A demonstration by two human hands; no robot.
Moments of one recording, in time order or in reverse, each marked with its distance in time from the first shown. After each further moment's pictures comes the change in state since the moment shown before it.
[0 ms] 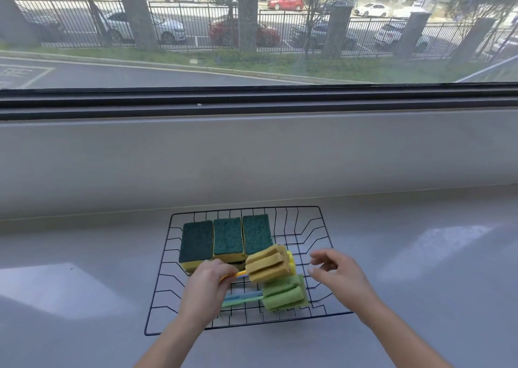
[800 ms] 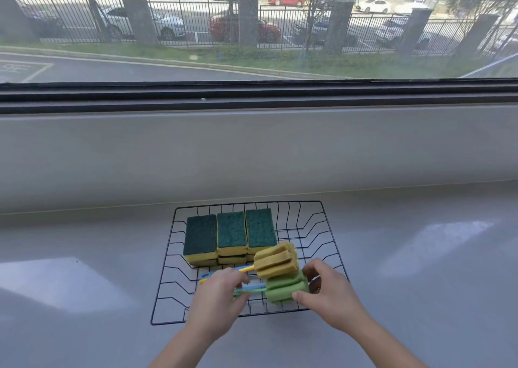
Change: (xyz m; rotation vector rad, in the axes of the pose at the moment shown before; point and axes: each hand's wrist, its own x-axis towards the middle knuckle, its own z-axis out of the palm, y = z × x) left_hand -0.032 0.009 -0.001 -0.036 -0.080 0.011; right_hand -0.033 -0.008 0.039 -0.271 -0.090 -0.066
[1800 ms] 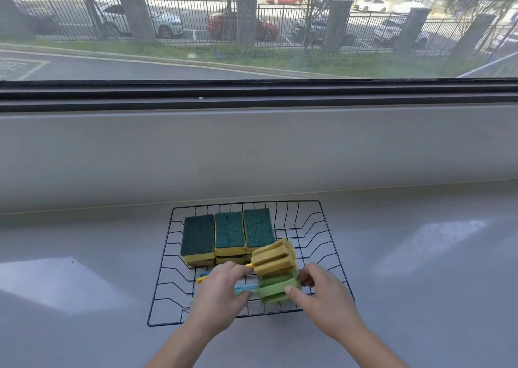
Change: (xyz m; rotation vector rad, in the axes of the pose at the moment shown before) left_hand 0.009 0.005 -0.002 -0.013 -0.041 0.016; right_hand -0.008 -0.006 0.018 -0.159 0.132 -0.010
